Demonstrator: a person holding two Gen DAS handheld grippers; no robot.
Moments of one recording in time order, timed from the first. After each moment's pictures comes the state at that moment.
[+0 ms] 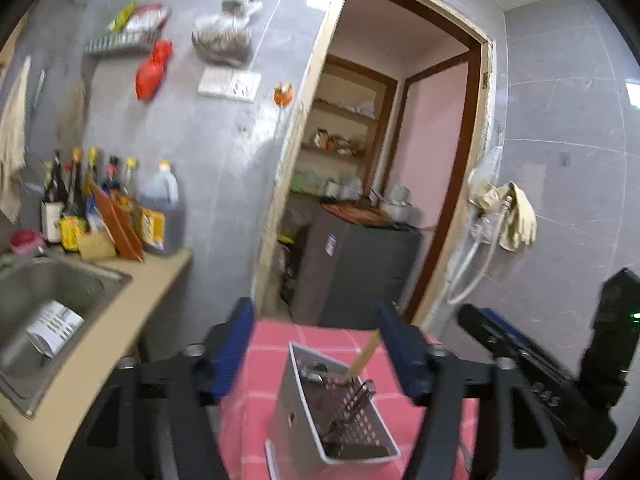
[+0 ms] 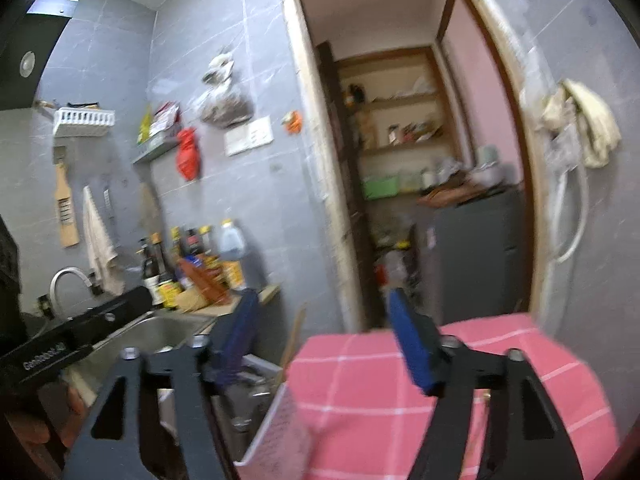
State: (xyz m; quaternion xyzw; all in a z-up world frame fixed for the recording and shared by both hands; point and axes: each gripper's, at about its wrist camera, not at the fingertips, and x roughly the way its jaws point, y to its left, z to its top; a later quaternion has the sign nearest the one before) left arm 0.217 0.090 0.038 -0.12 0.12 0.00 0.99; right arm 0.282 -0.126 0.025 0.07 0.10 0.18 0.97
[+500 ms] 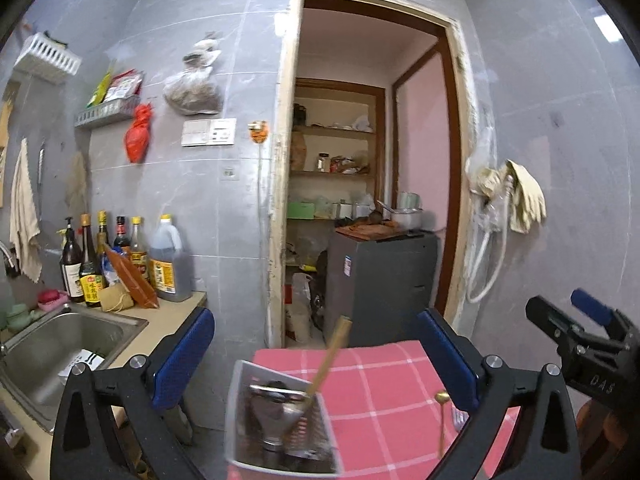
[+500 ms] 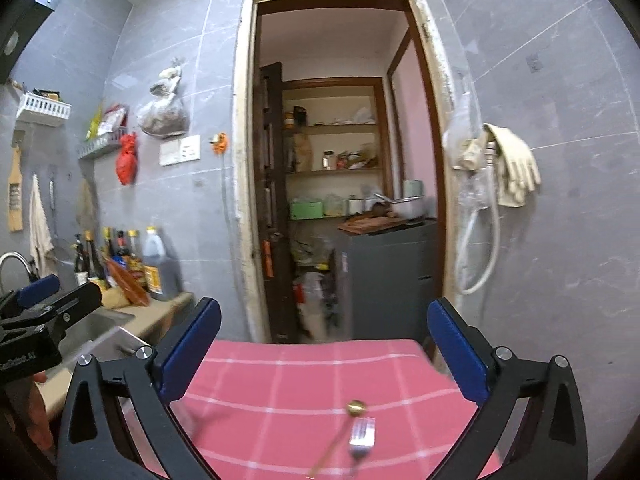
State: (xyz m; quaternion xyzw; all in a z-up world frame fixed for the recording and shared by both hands) left arm 0.212 -0.008 0.048 -0.02 0.08 0.05 1.00; right arm 0.252 -0.229 0.049 0.02 0.08 0.06 1.00
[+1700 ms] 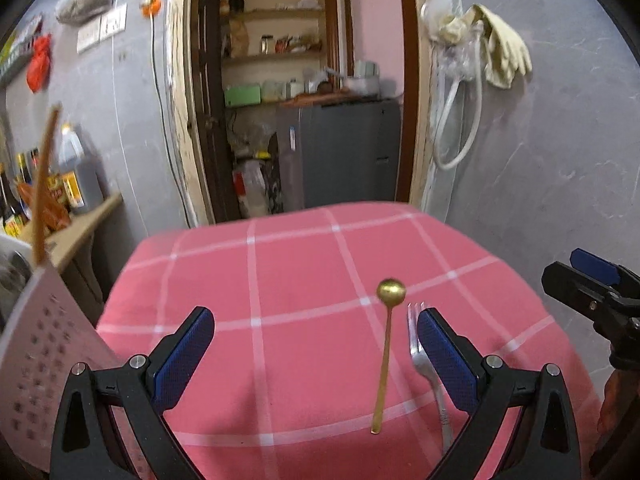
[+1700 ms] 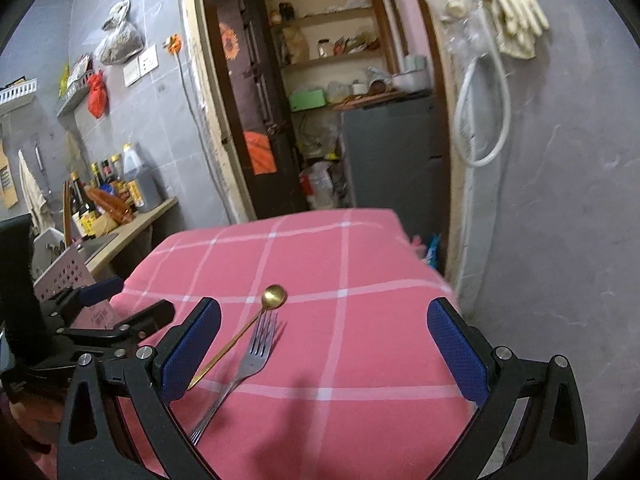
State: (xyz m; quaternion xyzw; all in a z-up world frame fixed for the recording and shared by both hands) left arm 0.345 -0.129 -0.091 0.01 0.29 0.00 0.96; right arm 0.367 -0.339 -0.098 0.06 0.28 0.13 0.95
